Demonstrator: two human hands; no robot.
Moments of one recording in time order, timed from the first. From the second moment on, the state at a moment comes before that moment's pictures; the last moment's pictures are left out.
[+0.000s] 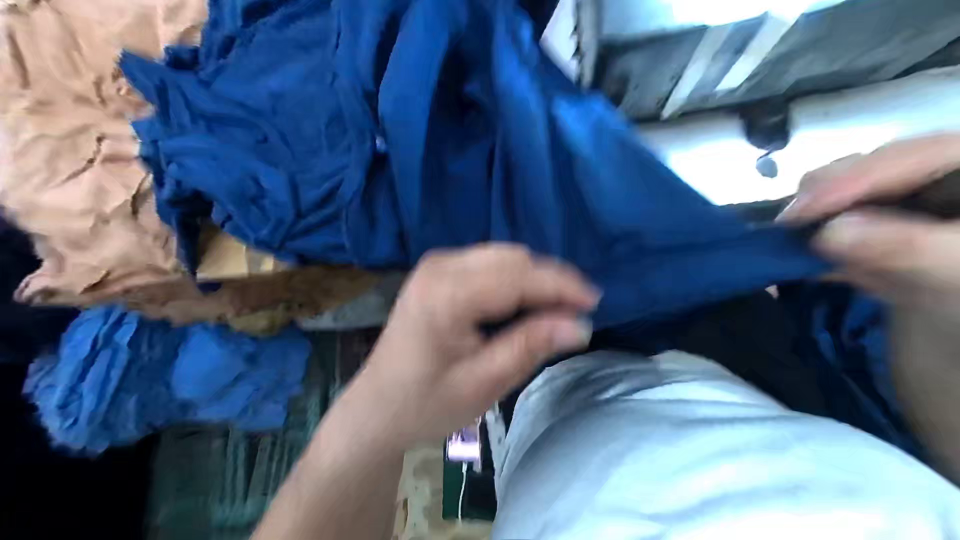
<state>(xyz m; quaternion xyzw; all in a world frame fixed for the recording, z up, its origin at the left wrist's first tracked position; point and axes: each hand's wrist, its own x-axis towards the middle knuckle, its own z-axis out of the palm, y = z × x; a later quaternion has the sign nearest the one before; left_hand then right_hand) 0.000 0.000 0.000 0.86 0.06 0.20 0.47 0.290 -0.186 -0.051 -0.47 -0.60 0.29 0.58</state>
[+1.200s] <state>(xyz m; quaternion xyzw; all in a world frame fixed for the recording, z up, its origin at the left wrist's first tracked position) 0.209 0.092 -0.011 0.96 0.11 0.23 0.07 0.257 -0.146 -0.081 -0.66 -0.34 0.41 0.53</state>
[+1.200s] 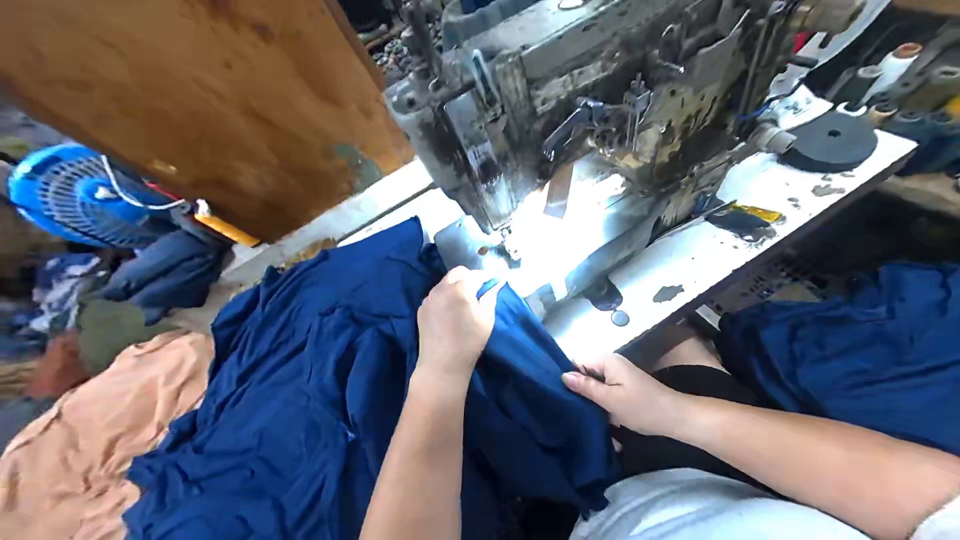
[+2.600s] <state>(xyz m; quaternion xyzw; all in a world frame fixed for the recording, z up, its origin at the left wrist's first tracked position) 0.109 0.006 -0.047 0.98 0.04 0.06 0.19 0.292 -0.221 -0.092 -0.68 -0.46 0.14 0.55</state>
